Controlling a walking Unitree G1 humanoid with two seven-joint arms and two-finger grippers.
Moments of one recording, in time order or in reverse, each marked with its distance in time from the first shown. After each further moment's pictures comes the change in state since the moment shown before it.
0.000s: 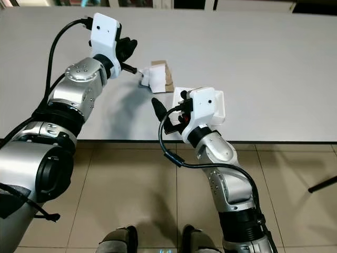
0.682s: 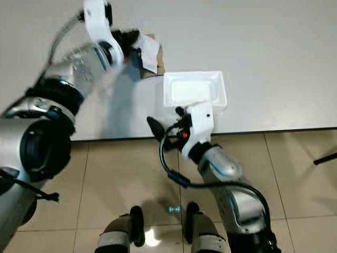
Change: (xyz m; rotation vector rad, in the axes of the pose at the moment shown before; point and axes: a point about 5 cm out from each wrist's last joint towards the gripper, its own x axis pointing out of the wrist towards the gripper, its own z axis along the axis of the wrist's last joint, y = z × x) left arm 0.010 0.005 0.031 -0.331 0.049 -0.006; right arm -0.023 0.014 -0.006 0.037 0.083 0.067
